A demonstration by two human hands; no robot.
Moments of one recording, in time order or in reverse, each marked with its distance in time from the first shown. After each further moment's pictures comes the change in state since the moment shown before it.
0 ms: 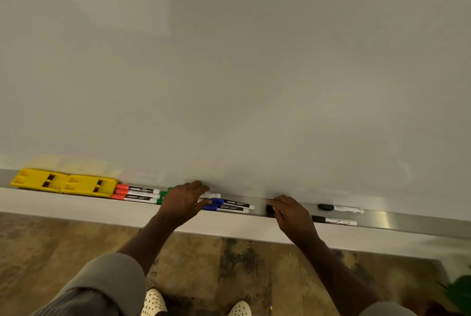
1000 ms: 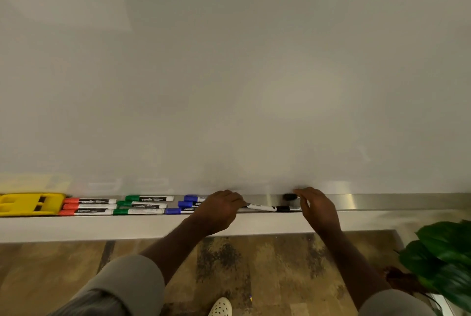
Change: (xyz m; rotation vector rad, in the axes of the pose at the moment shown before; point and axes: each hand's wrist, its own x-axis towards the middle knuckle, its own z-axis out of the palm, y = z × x) left_hand 0.068 0.147 0.044 -0.117 -0.067 0.464; right_hand -0.059 0.113 -0.073 -0.053 0.181 0.279
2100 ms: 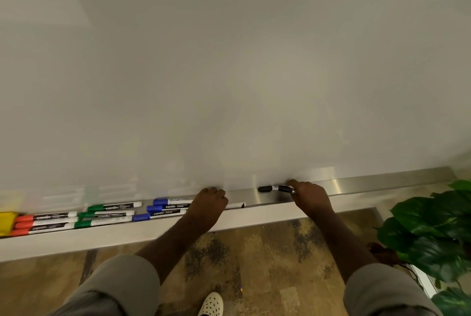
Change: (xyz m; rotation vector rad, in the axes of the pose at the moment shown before) left_hand 0.049 0.026 0.028 0.315 -0.281 -0.112; right_hand 0.013 0.053 -0.023 -0.378 -0.288 0.092
